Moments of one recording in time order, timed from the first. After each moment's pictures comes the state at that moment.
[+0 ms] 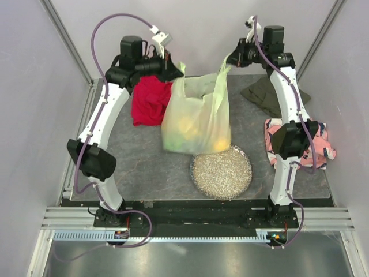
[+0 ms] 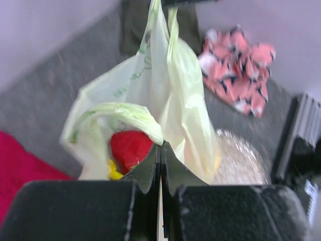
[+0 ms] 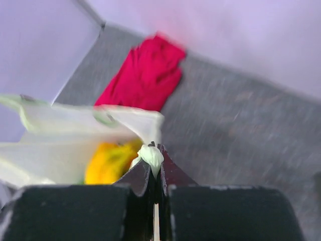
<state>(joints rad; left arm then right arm) -0.31 1.78 1.97 -0.58 0.74 0.01 0.10 2.12 2.33 -0.68 -0.71 0.15</state>
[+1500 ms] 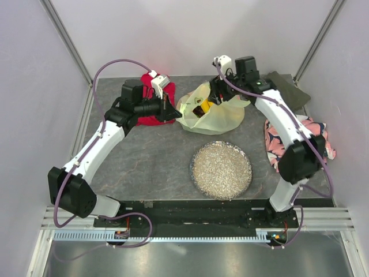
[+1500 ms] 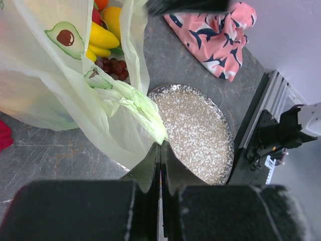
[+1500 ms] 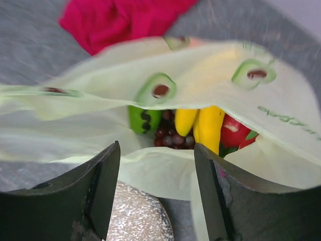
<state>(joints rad) -0.38 1.40 1.27 -0.32 0.69 -0.15 0.33 1.70 1.75 -0.62 -0.44 -0.18</state>
